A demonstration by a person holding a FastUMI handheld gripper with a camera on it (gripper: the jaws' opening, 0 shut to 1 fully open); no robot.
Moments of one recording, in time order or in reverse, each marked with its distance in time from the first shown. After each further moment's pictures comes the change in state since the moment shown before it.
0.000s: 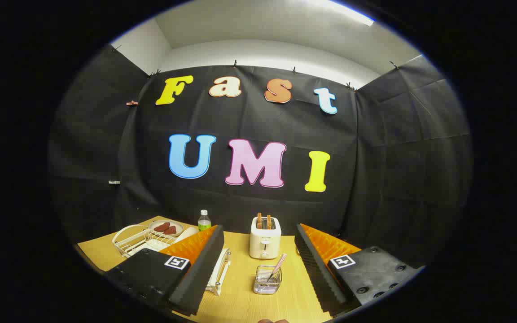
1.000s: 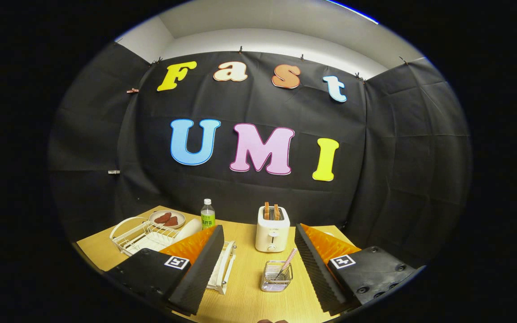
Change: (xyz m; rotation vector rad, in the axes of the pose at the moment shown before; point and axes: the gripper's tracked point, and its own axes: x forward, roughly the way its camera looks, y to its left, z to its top) arm 0.036 0.025 -0.026 -0.018 0.099 0.013
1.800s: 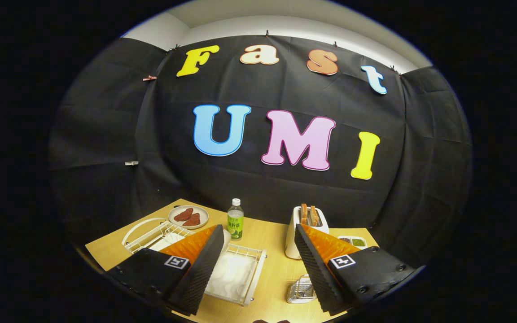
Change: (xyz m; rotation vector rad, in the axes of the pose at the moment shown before) arm 0.096 0.093 0.016 -0.029 0.113 0.179
